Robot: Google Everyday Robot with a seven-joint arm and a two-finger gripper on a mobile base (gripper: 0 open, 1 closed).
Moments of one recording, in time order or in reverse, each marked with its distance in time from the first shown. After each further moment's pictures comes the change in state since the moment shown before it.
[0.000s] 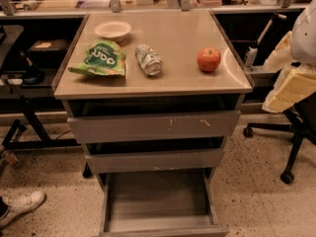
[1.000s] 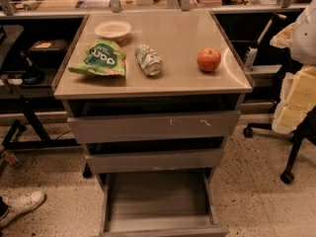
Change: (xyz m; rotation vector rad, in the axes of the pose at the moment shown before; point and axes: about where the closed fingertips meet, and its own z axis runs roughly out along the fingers) arm 0.000 0.000 0.000 0.000 0.000 0.000
